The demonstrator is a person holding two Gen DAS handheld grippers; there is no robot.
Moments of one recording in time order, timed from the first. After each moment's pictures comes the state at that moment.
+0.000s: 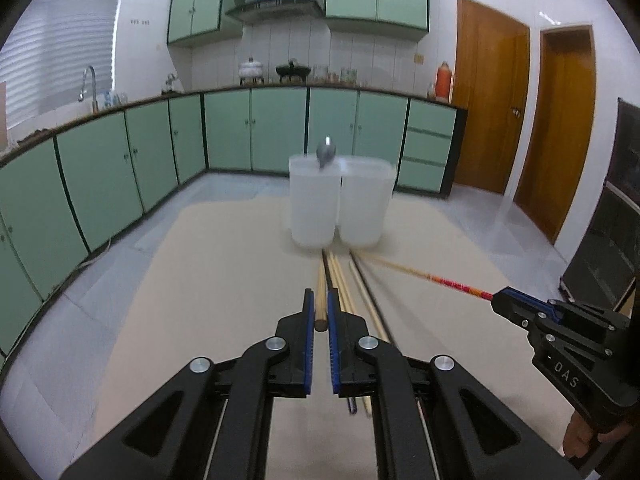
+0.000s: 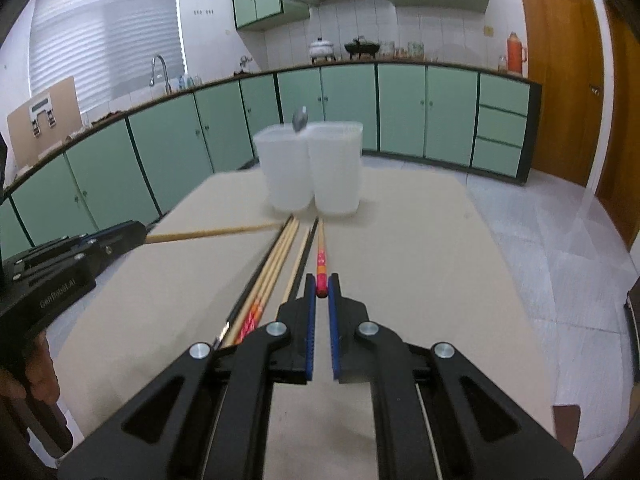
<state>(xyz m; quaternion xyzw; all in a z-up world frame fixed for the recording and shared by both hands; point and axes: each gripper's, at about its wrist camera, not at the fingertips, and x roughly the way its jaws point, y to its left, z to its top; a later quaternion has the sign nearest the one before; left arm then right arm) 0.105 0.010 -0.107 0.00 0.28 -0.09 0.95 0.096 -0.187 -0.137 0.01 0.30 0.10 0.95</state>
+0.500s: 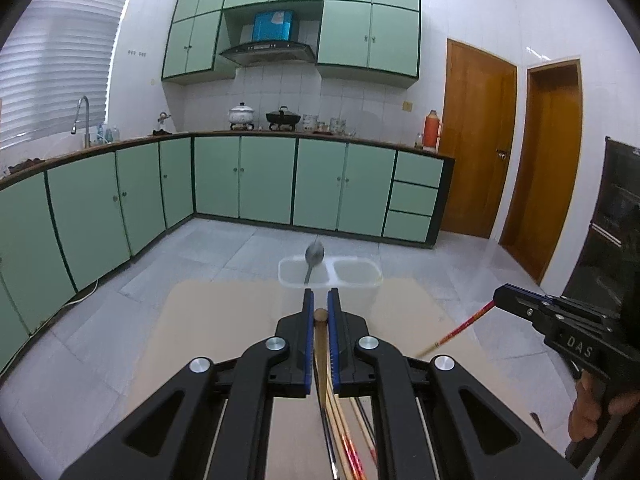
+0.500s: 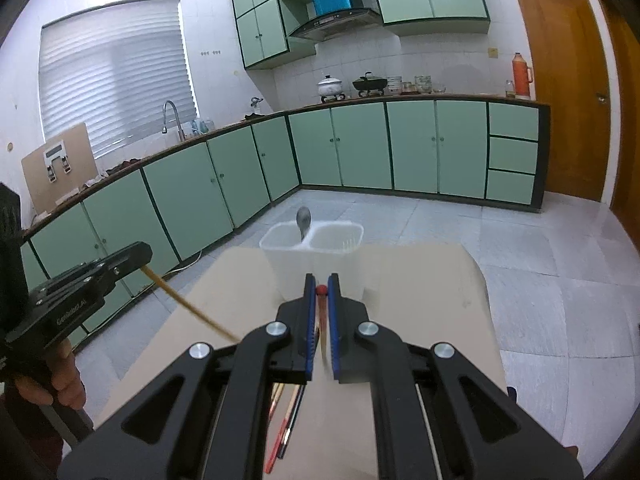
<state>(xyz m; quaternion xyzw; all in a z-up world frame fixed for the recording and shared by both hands) 0.149 0.013 -0.023 -0.02 0.21 -0.12 0.97 0.150 -0.218 -0.039 0.05 0.26 0.14 0.96</state>
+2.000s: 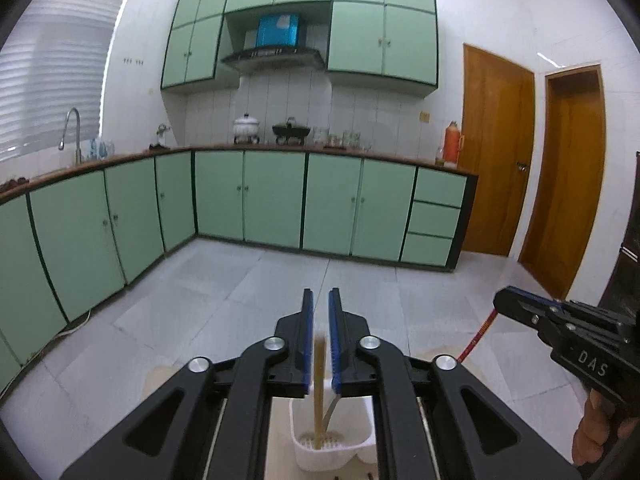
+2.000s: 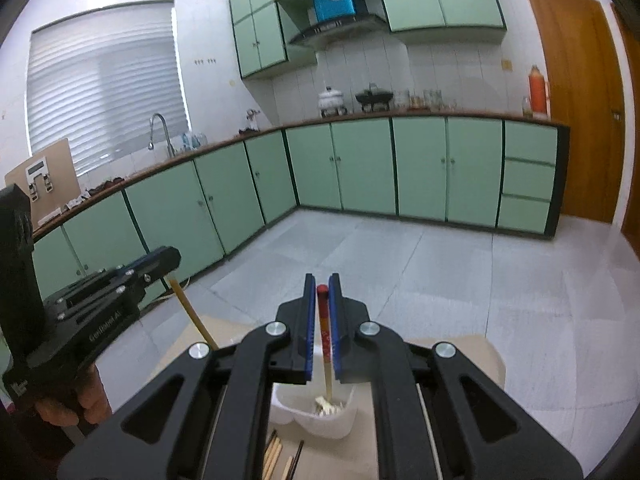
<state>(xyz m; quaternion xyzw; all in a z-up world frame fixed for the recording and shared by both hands) 0.344 -0.004 -0.011 -0.02 0.20 -0.10 0.97 0.332 -0.208 -0.015 0.05 0.24 0.14 0.96</state>
